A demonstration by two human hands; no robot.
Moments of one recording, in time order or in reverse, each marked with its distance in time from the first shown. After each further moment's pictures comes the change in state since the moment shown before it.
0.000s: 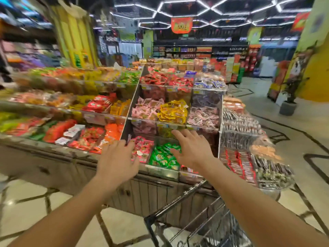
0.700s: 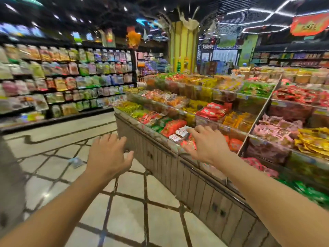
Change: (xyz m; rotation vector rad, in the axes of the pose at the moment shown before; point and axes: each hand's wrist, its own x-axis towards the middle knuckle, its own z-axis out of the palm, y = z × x) left_hand -0.155 -0.450 -0.076 0.338 -0.030 -0.567; right_hand 0.166 -0.450 0.013 -0.004 0.056 -0.504
